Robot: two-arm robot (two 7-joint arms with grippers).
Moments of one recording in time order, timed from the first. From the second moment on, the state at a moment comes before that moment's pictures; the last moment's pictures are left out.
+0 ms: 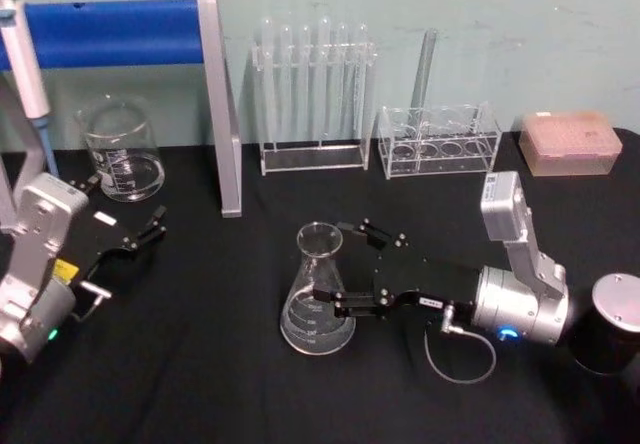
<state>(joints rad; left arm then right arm) -0.20 0.60 0.45 -1.41 -0.25 -0.12 0.03 0.42 0.44 -0.58 -1.19 0.52 -0.25 0.88</state>
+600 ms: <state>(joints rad) -0.20 0.60 0.45 -1.41 -0.25 -0.12 0.03 0.46 0.41 -0.60 -1.14 0.52 -0.24 0.89</state>
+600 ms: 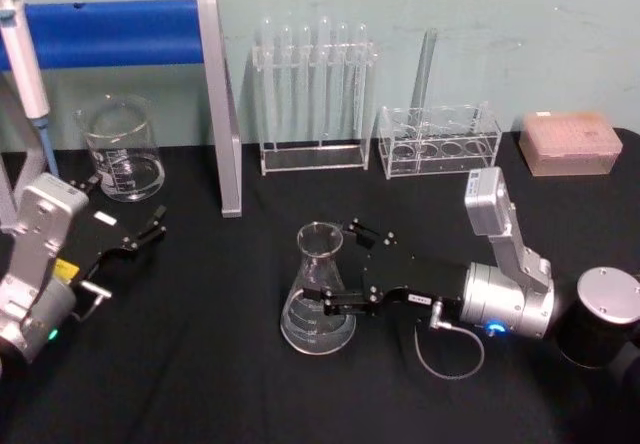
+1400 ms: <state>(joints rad) -0.20 0.60 0.45 -1.41 -0.25 -0.12 0.03 0.47 0.38 -0.62 -1.11 0.50 -0.23 0.87</state>
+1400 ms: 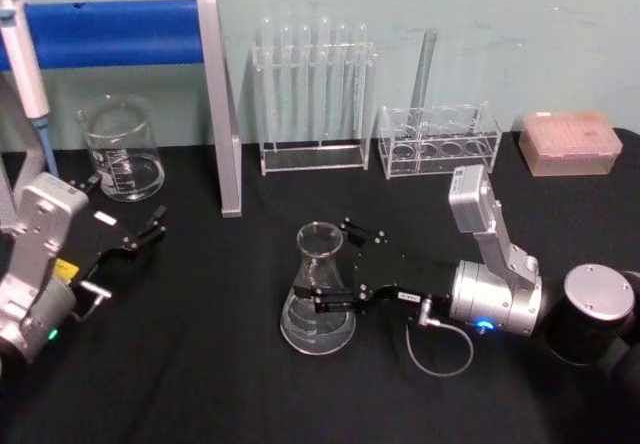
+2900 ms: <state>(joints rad) -0.20 0.60 0.45 -1.41 -0.25 -0.12 0.03 0.47 0.39 -0.62 -1.12 0.50 -0.24 0.88</state>
